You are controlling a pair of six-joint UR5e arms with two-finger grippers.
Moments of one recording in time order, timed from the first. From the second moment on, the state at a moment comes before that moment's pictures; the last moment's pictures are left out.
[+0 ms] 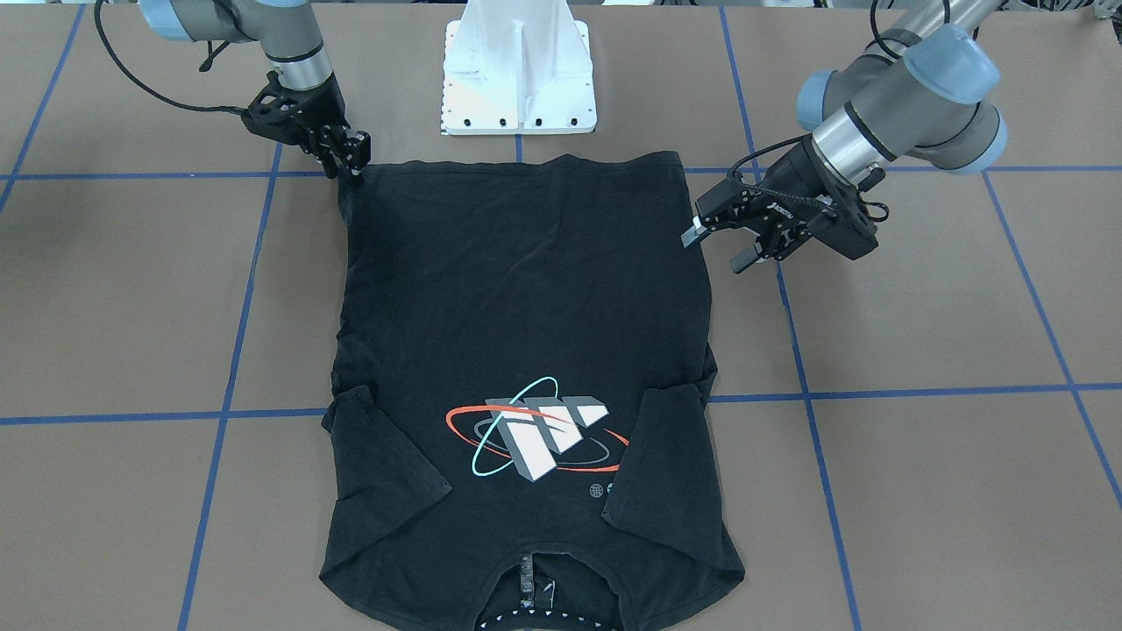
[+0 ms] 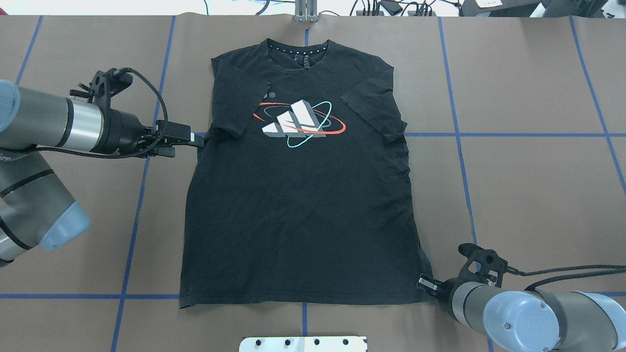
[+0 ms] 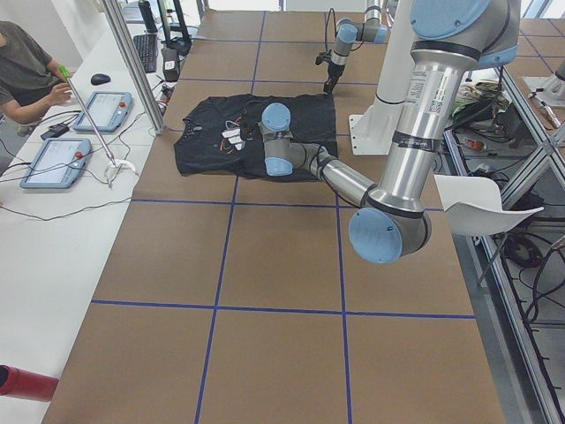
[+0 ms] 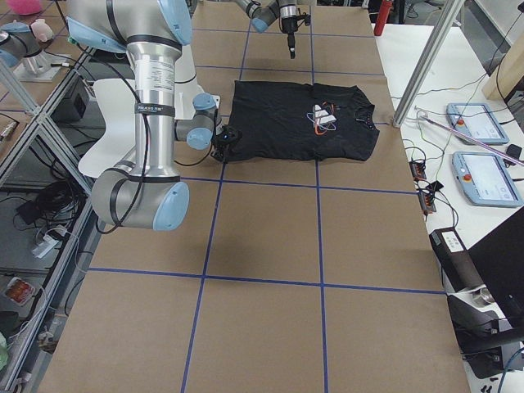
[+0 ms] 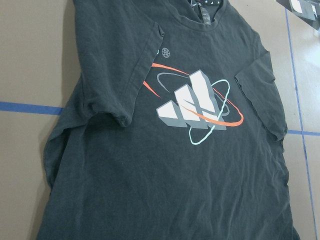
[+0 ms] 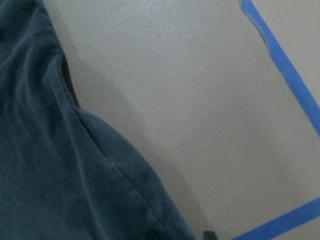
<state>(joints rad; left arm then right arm) -0.79 -1.83 -1.74 -2.55 -2.15 -1.40 0.10 -1.62 2.09 -1.21 1.45 1.99</state>
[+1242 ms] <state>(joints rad) -0.37 -1.56 -1.99 -2.38 -1.61 -1.74 0.10 -1.68 2.20 -1.21 1.48 1.99</state>
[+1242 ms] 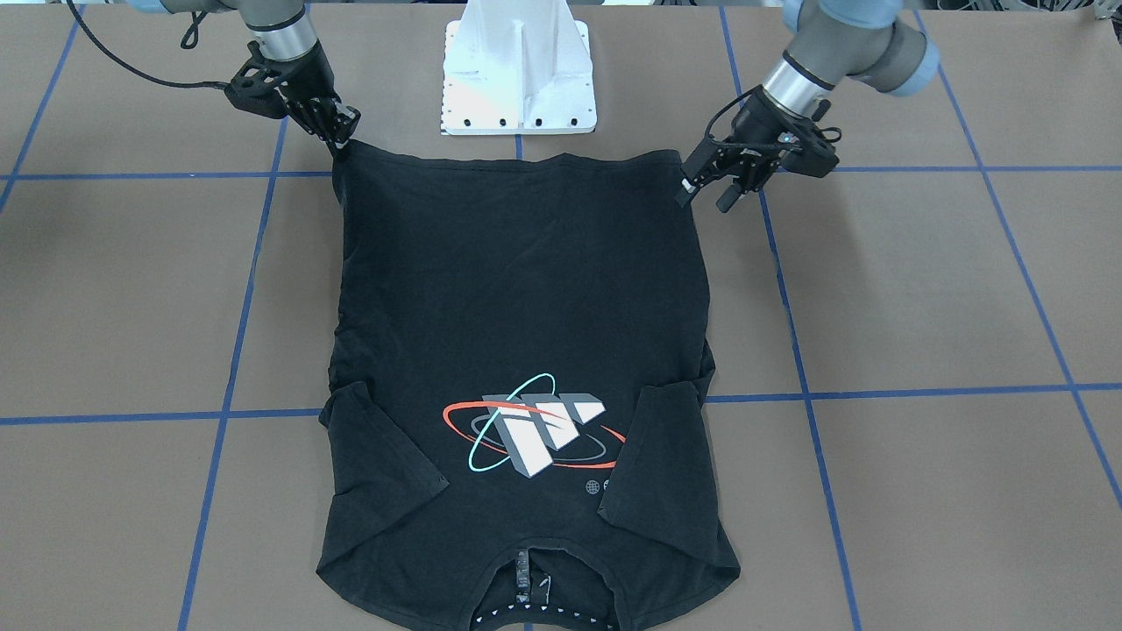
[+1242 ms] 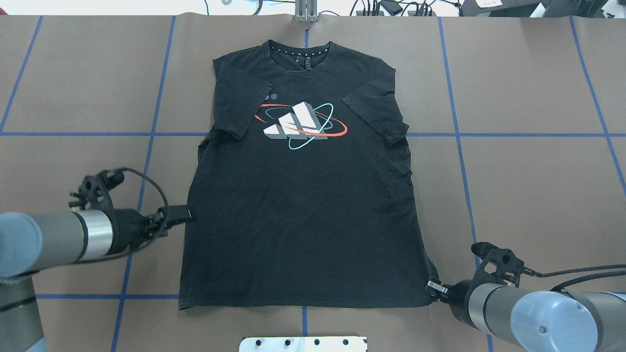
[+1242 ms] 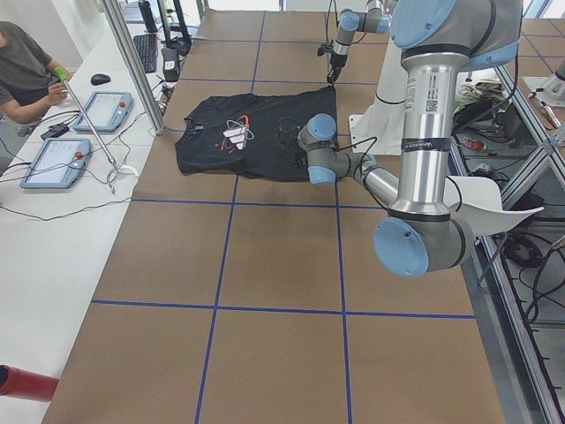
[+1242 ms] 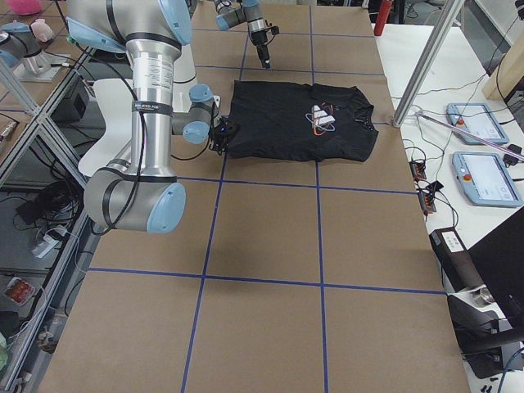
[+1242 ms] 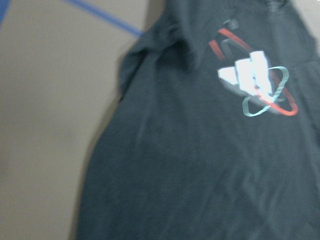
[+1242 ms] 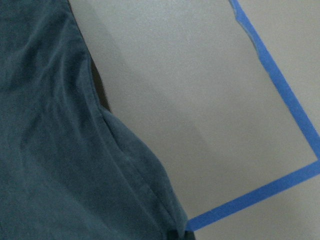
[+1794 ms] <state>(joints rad) -0.14 -1.55 -2.03 -2.22 -1.52 -1.91 0.10 -1.68 2.21 -1.21 1.48 1.99</state>
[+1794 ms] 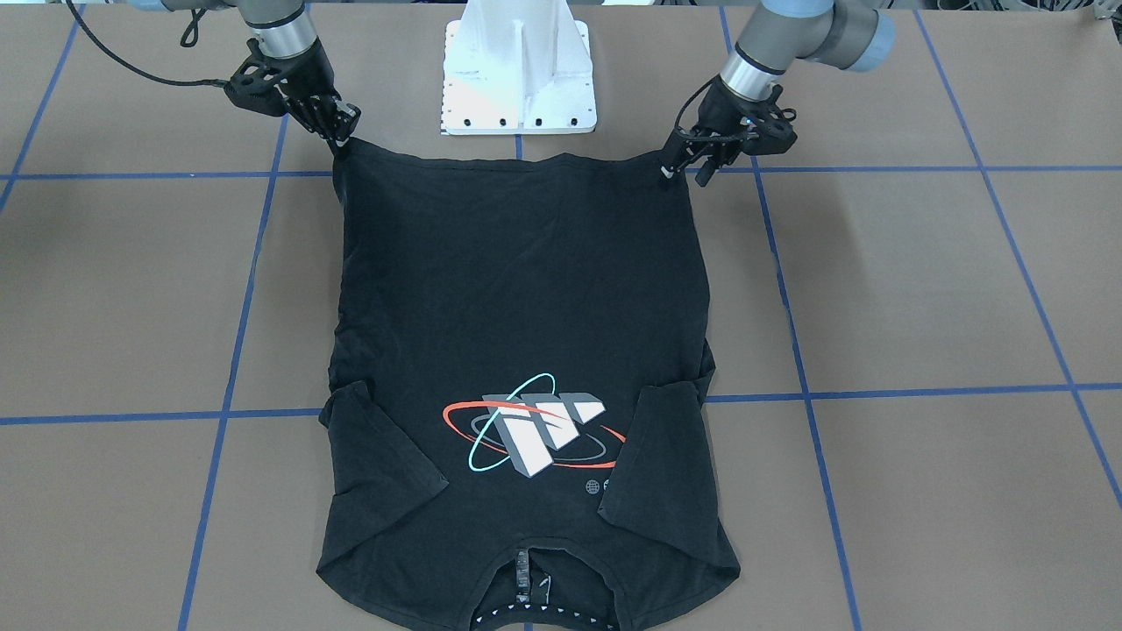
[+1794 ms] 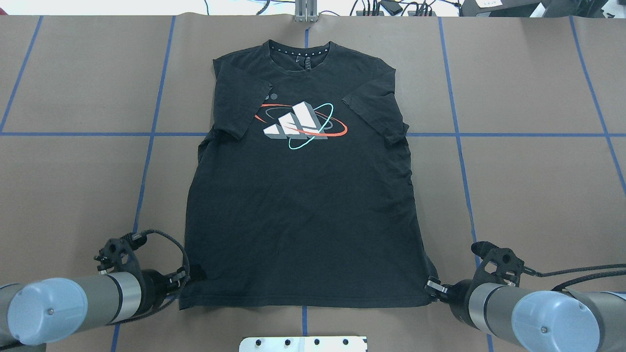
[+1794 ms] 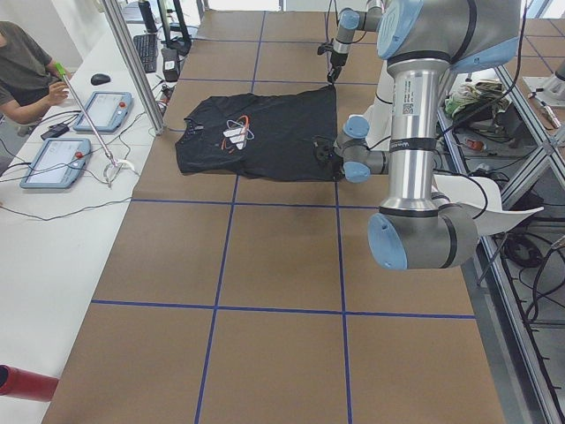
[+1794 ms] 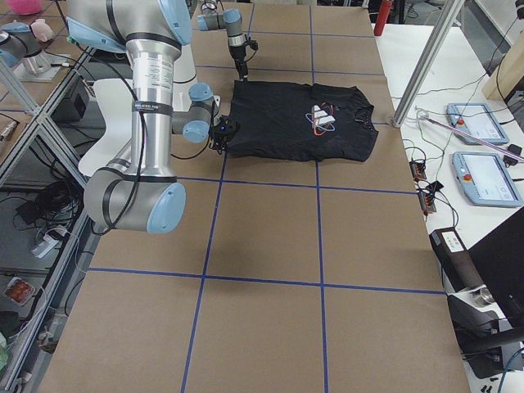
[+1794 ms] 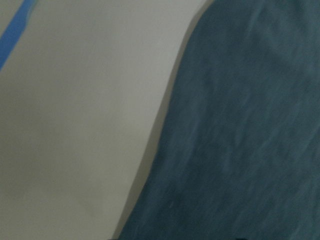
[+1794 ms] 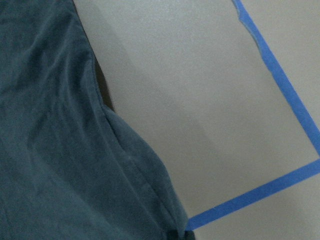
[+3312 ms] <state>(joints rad) -0.09 -1.54 -2.06 -2.12 -1.52 -1.93 0.10 -1.68 2.21 -1.21 1.48 1.99</state>
